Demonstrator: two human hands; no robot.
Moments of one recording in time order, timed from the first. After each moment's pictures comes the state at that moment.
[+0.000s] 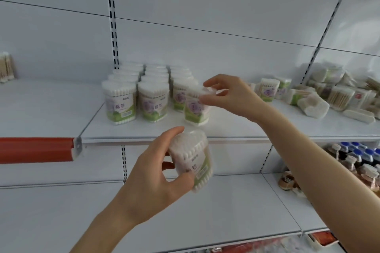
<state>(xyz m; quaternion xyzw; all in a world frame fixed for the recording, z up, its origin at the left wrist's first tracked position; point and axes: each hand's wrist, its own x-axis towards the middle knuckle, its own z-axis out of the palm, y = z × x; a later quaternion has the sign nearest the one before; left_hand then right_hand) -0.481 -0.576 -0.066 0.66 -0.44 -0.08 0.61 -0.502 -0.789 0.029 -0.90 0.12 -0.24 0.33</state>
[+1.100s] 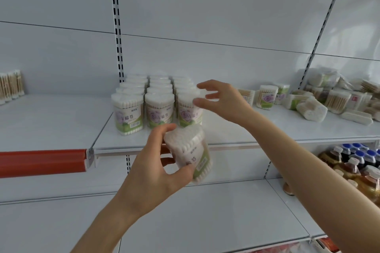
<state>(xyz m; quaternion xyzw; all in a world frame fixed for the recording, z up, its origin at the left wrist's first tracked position) -0.469 -0.566 -0.049 0.65 -0.43 -0.06 0.62 -0.489 -0.769 0.029 -0.91 0.10 -0.27 0.30</state>
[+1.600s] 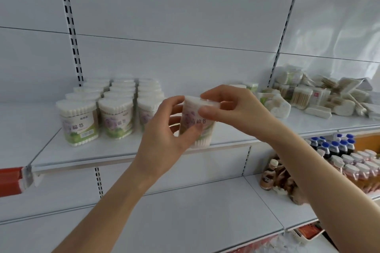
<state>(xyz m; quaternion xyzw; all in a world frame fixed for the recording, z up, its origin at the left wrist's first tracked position) -0.485 -0.658 -0.012 0.59 -0.46 -0.01 0.66 -0.580 -0.793 0.040 -0.87 0.07 -0.29 0.38</state>
